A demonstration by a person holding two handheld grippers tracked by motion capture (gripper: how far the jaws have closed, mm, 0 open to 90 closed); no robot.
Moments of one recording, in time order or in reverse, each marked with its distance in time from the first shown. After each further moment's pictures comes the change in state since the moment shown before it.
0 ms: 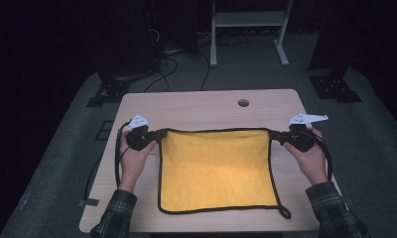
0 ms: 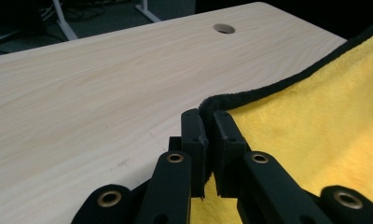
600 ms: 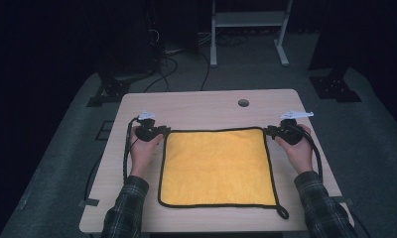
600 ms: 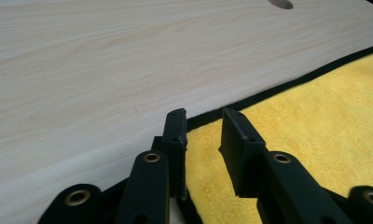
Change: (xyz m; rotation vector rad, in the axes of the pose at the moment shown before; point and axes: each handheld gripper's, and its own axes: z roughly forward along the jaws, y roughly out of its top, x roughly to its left) left arm 0.035 -0.014 0.053 0.087 0.076 -0.110; right arm -0.034 -0.012 0.057 0.028 -0.108 0.077
